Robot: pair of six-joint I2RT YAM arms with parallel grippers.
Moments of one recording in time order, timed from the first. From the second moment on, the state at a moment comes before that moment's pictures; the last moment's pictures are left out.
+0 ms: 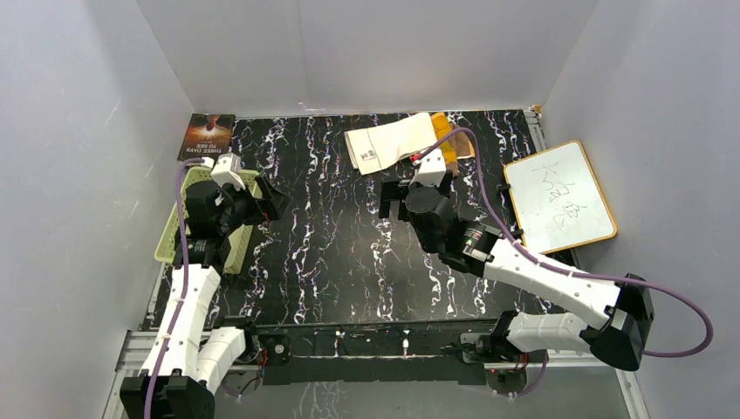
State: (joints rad) left arm 0.01 0.85 0.72 -0.29 0.40 -0.33; right arm 0.96 1.16 0.98 -0.16 0.71 0.34
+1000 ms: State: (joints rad) left arm 0.01 0.88 0.75 -0.33 0.36 -0.36; right arm 0.51 2.32 2.06 -0.35 0.11 0.02
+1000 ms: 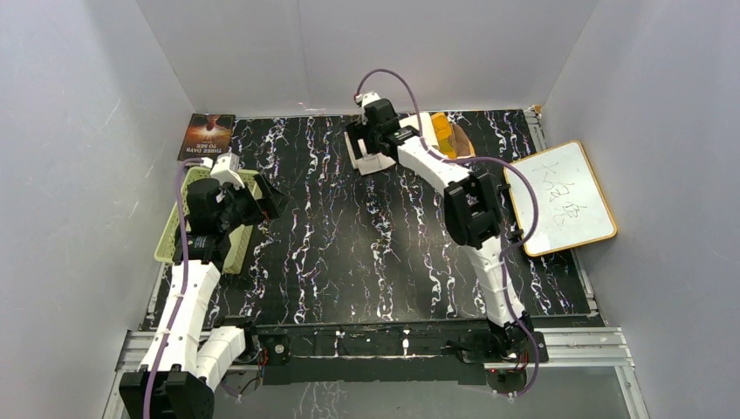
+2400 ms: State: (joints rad) left arm 0.01 0.88 0.83 -0.37 0.37 -0.32; right arm 0.70 2.18 2.36 -0.57 0.07 -0.04
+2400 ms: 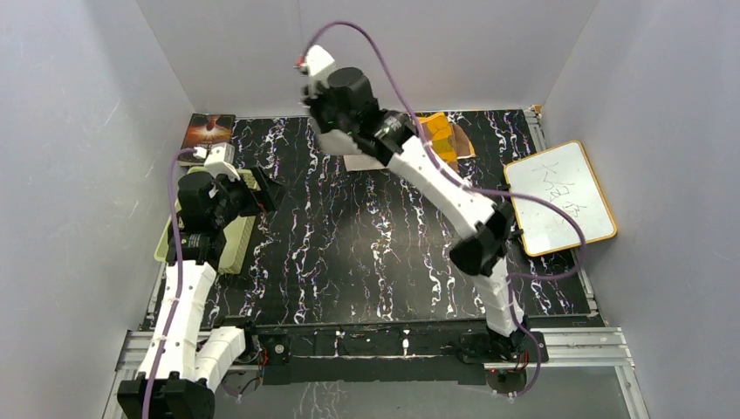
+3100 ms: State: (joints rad) left arm 0.01 0.89 0.75 -0.06 0.49 -0.37; right arm 0.63 1.59 1.63 -0.31 -0.01 0.05
